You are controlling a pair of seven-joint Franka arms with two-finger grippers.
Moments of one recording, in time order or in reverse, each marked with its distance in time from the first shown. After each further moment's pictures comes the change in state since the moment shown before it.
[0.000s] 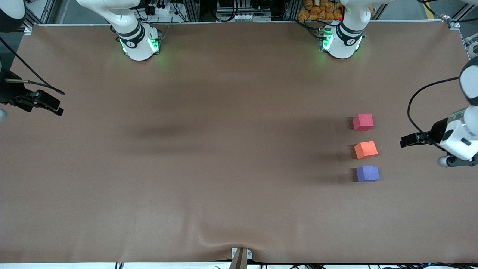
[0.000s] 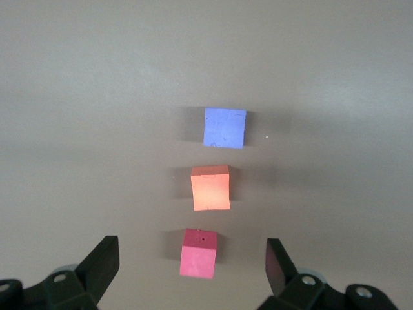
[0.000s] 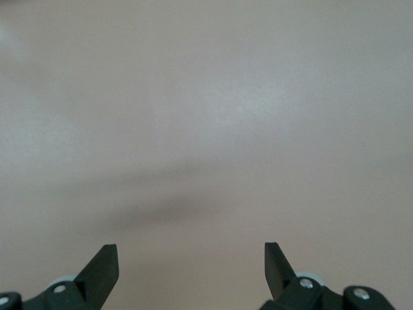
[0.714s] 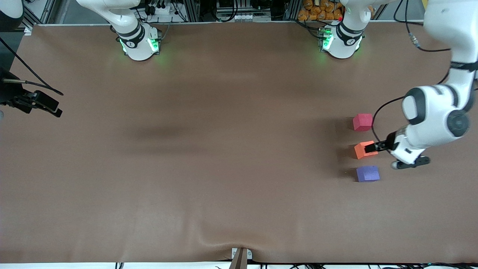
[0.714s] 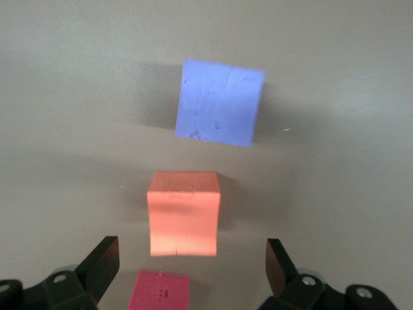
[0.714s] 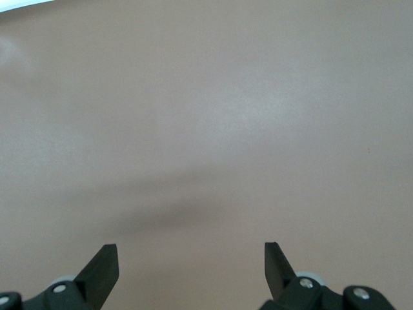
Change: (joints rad) left arm -0.003 0.084 0.013 -0.349 -0.091 0.388 -0.038; right arm -0.010 0.001 -0.005 0.000 0.029 0.042 0.004
